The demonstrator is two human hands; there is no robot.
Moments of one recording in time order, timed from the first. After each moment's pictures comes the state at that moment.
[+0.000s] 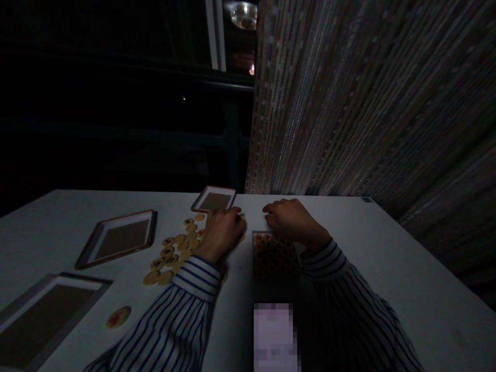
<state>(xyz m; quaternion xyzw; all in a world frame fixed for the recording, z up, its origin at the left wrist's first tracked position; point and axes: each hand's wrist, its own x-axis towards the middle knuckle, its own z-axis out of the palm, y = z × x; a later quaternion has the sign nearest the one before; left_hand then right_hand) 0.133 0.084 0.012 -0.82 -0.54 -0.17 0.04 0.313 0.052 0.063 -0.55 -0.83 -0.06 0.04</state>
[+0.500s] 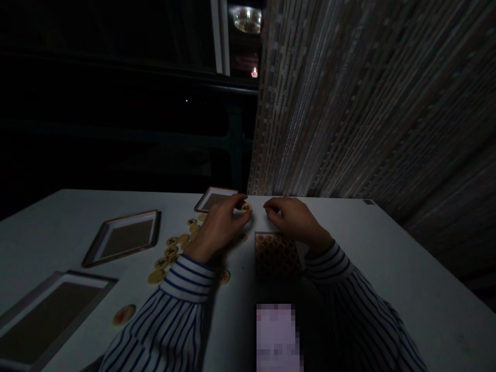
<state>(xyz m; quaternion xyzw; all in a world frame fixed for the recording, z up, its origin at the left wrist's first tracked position) 0.125 0.077 0.041 -0.80 -0.46 -0.36 -0.11 0.307 0.049 0.070 -0.56 -0.81 -0.01 0.17</state>
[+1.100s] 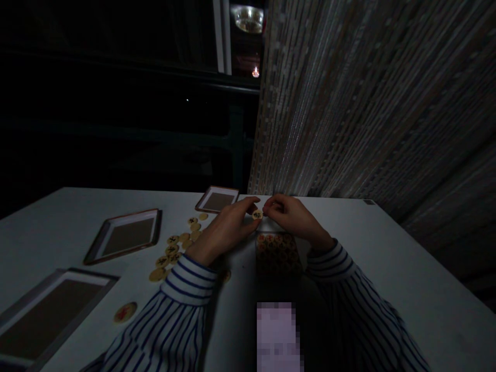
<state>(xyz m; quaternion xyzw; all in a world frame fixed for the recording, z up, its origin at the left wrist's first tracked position) 0.131 0.063 0.052 -0.86 -0.40 -0.31 -0.14 0.308 0.054 0.060 -0.53 -0.74 0.22 0.33</state>
